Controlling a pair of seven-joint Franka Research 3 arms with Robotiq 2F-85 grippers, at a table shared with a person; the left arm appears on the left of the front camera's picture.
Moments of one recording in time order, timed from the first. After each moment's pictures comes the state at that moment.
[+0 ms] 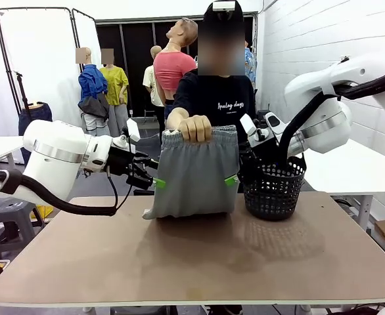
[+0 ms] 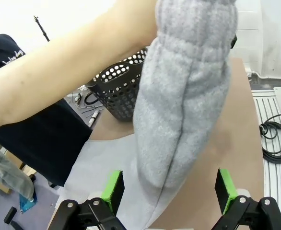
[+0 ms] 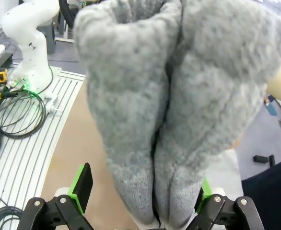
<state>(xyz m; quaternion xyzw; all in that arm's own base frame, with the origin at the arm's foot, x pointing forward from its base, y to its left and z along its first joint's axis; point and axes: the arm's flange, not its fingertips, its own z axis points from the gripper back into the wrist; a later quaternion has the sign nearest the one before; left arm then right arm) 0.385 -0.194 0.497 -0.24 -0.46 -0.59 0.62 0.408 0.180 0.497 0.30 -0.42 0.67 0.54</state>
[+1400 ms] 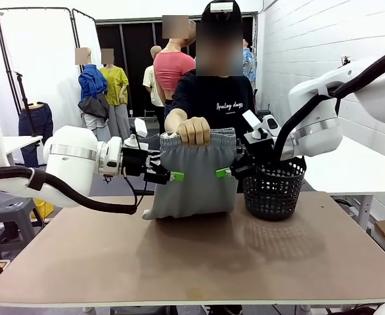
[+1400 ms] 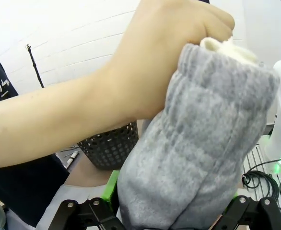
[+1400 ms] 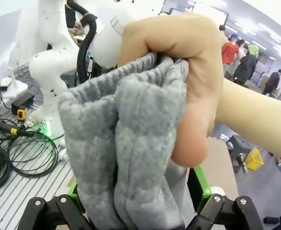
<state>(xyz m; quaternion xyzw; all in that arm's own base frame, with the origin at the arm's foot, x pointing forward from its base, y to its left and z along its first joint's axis) 0.391 -0.240 0.485 -0.36 -0.50 -0.56 0.56 0.428 0.200 0.485 0.43 -0.47 0.64 0.42</state>
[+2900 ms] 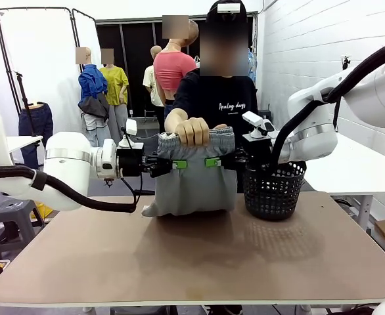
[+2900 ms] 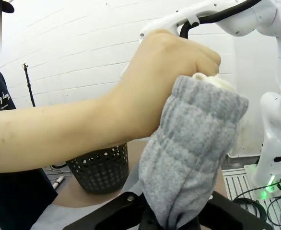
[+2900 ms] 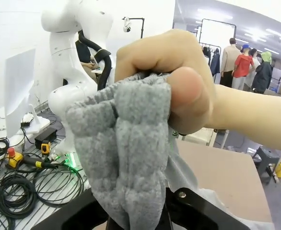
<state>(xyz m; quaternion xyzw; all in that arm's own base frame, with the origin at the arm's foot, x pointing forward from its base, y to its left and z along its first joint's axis) 0.397 -0.227 0.477 -0.44 -0.52 -0.52 0.51 0.442 0.206 0.476 0.53 -0.44 0.60 0.41</state>
